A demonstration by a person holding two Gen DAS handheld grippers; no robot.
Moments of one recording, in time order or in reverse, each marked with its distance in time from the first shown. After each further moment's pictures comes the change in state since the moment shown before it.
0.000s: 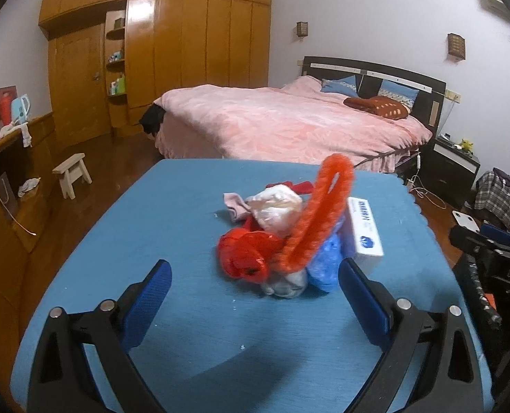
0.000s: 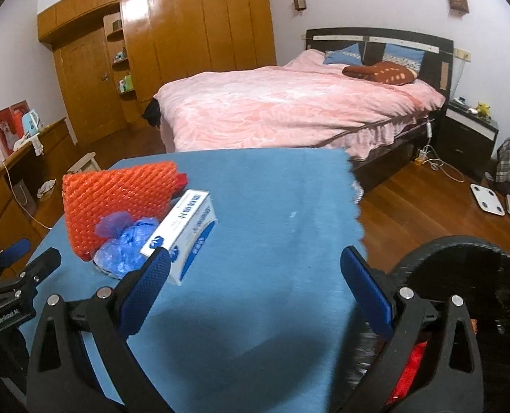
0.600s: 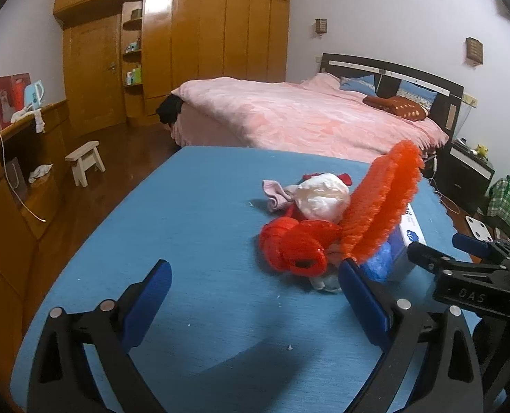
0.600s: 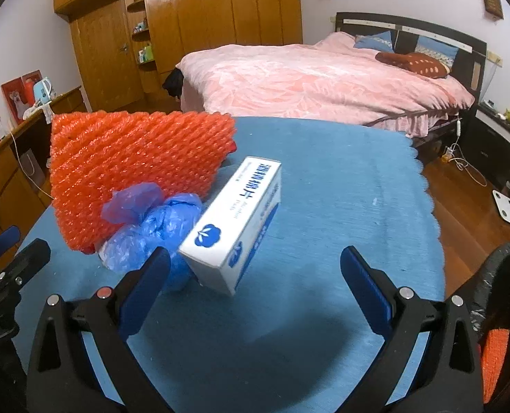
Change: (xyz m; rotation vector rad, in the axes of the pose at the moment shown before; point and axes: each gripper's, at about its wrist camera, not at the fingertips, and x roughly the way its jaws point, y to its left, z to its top) left arm 0.014 0.037 -0.009 -0.046 0.018 0.051; right arm 0.061 0.058 -0.010 -0.082 0.097 0.051
